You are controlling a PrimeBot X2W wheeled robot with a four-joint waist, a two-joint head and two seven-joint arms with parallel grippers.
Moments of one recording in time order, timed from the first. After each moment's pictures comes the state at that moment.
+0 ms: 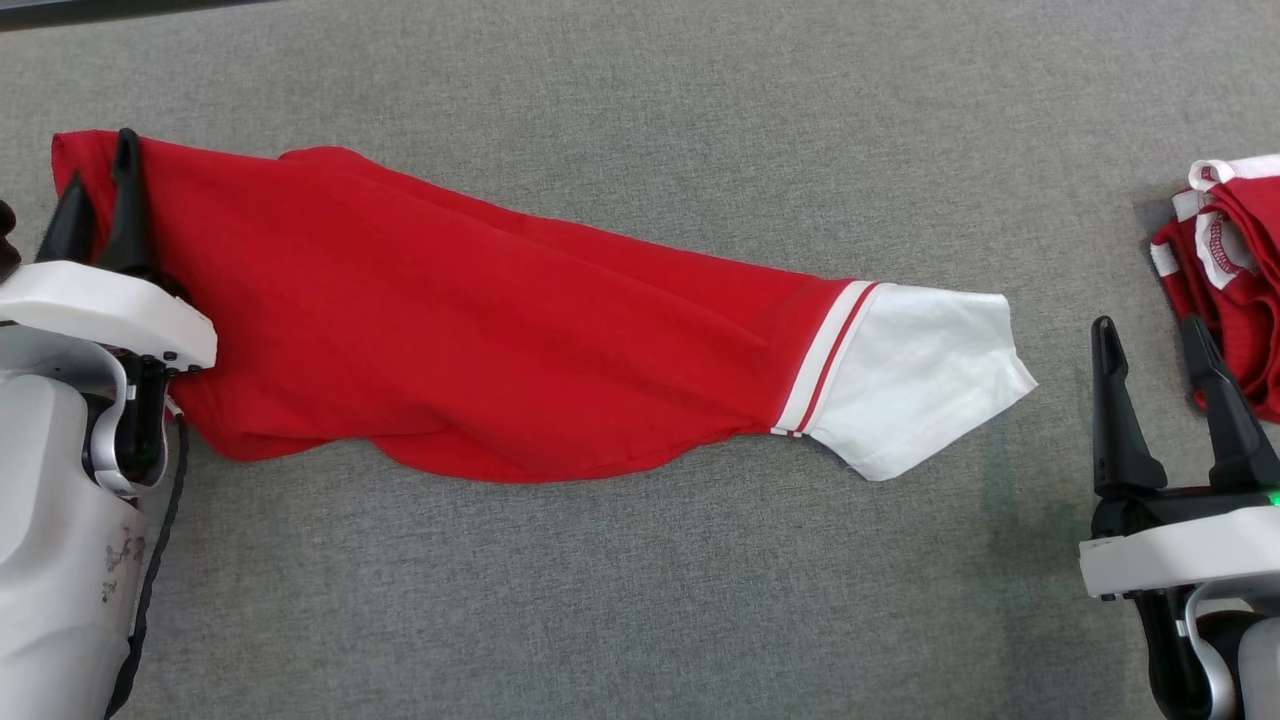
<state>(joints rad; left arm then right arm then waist) -0.68 0.36 -0.19 0.59 -0.59 0.00 -0.19 -0.11 -0.09 -0.05 -0.10 0.25 0.13 0.01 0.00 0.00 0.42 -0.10</state>
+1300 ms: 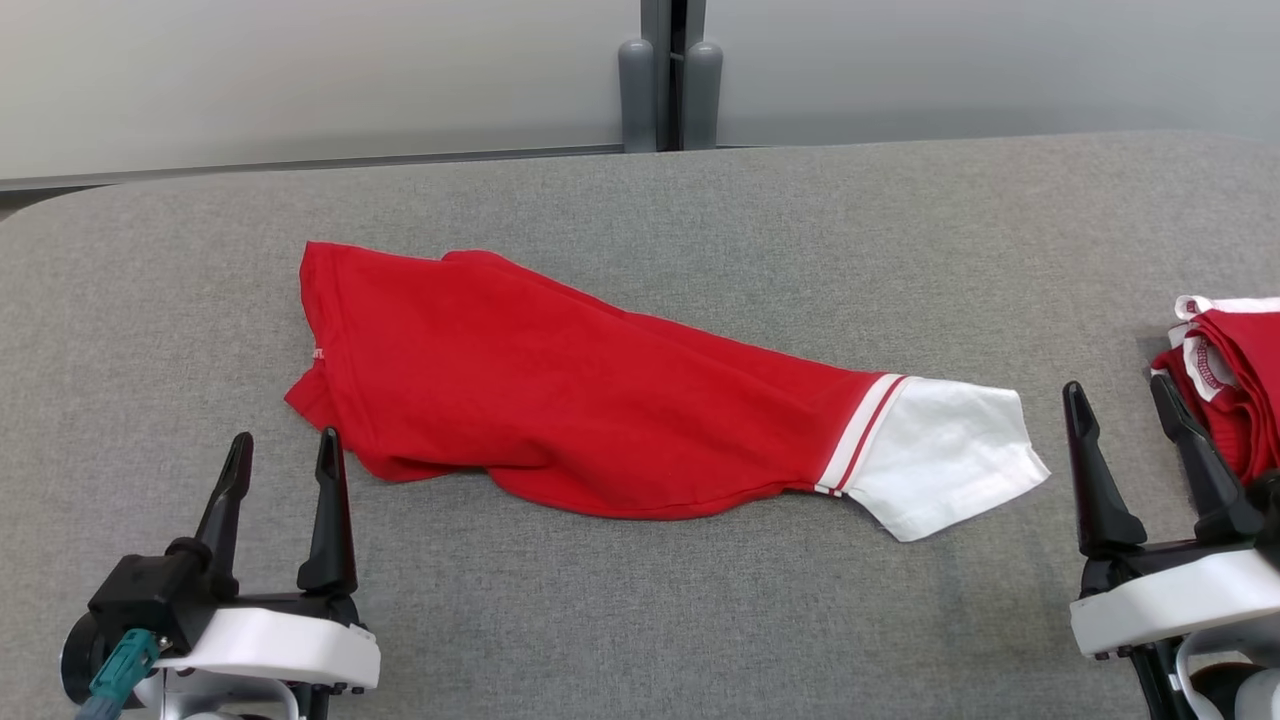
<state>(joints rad) 0.00 0.23 -0.16 -0.04 -0.42 0.16 -0.17 -0.02 -0.12 -0.02 -0.14 0.23 0.13 0.07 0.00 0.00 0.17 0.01</state>
